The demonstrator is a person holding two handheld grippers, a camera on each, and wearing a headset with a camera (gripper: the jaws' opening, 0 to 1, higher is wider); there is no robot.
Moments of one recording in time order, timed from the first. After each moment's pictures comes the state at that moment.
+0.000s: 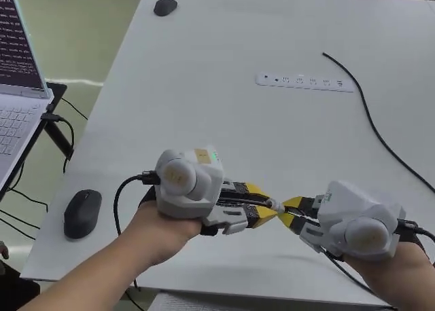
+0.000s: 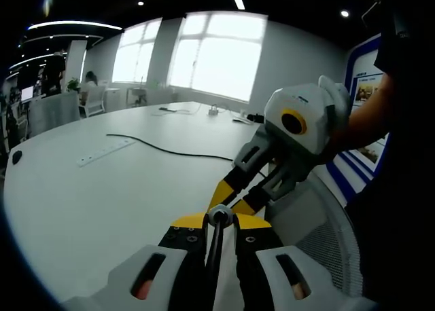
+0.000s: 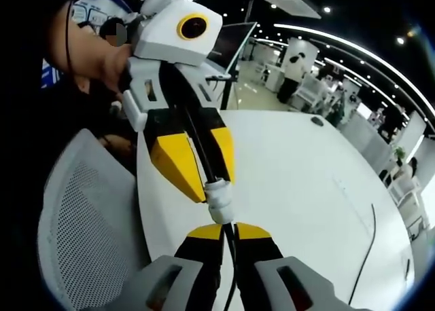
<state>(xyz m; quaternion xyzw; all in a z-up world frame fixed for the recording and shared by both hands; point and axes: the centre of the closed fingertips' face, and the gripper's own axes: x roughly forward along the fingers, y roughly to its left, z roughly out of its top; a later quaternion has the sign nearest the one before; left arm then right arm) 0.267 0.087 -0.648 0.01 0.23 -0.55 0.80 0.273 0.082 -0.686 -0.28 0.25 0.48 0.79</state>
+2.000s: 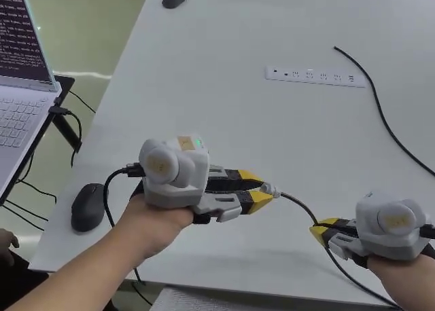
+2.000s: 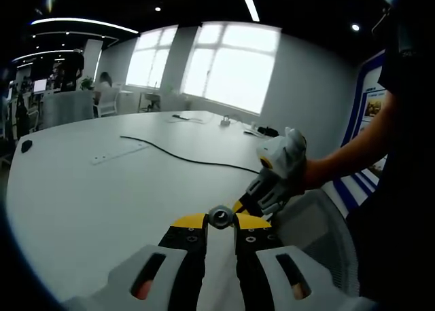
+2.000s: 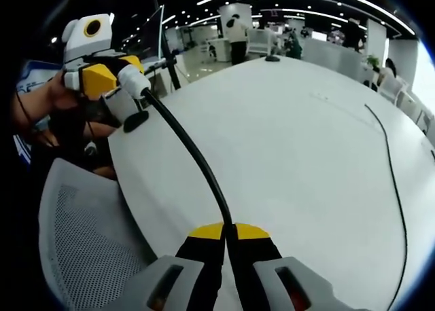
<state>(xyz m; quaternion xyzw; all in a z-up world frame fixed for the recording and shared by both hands) 0.282 0.110 -0.636 -0.02 0.22 -0.52 0.82 0.277 0.014 -0.757 -0.11 0.40 0.37 0.83</state>
